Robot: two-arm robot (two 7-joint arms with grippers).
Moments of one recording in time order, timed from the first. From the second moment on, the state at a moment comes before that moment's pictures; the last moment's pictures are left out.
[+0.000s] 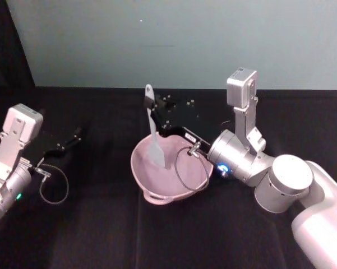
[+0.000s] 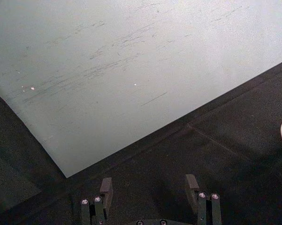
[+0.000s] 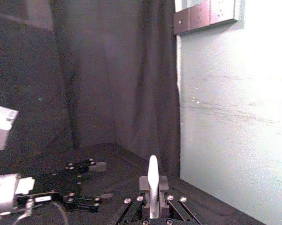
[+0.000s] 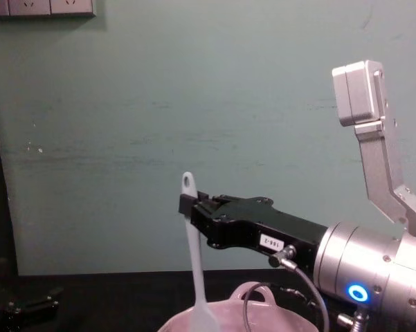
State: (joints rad) left arm -0.20 0.60 0.45 -1.41 -0.25 -0.12 0.03; right arm 0.42 0.20 -0.50 -1.25 0.39 -0.20 0.52
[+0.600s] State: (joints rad) left arm -0.20 0.60 0.45 -1.41 -0.25 -0.12 0.03; right arm 0.41 0.23 -0.44 -1.26 0.38 -0.20 0.51
